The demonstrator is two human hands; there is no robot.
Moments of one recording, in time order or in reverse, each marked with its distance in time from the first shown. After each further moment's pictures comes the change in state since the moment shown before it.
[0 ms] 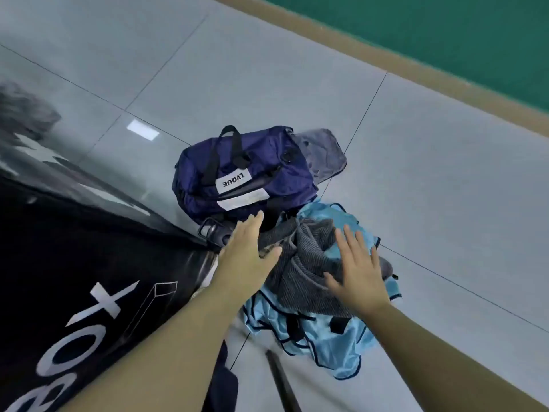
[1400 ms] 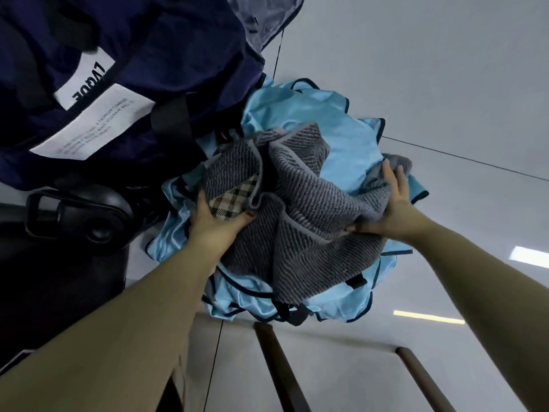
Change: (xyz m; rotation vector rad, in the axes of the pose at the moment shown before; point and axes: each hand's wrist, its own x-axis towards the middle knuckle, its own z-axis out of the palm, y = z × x) left_hand 0.147 -0.140 0.182 -0.402 -0.251 -0.546; right_hand 0.041 0.170 0.137 0.524 -0.306 0.618
